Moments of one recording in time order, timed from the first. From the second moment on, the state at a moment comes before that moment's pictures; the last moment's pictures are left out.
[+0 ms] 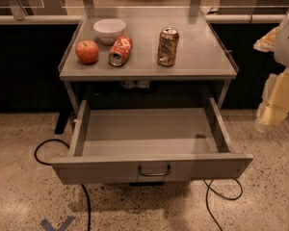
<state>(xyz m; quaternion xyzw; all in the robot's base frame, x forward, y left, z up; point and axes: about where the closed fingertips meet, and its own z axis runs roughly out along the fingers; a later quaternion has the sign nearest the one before) 0.438 -0.217 0.976 -0.60 0.78 -0.03 0.16</state>
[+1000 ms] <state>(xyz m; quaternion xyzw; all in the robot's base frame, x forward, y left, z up) 0.483 -0.200 0.967 -0.63 0.75 0.00 0.19</state>
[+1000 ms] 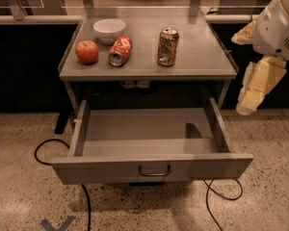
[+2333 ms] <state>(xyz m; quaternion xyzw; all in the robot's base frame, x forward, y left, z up) 0.558 -0.169 0.981 -0.62 0.71 0.05 0.32</state>
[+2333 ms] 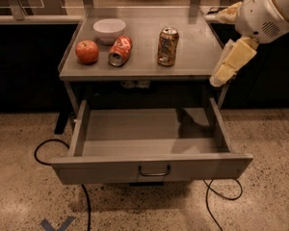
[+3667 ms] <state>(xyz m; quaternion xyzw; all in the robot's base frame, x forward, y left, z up) 0.652 -0.119 0.936 -0.52 0.66 0.32 0.44</state>
